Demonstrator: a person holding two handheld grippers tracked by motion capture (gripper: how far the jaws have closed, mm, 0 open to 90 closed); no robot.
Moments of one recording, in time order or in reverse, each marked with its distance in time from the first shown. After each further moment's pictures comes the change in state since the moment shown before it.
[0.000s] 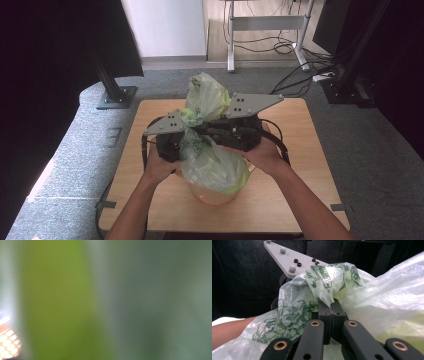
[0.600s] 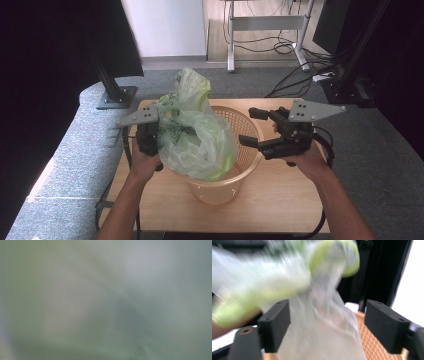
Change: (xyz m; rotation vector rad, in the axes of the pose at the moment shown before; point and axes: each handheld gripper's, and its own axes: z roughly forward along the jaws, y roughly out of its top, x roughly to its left) left arm 0.015 0.003 -0.038 -0.088 0.010 -0.091; right arm -0.032 -0.051 -0.085 -0.078 -0.102 0.065
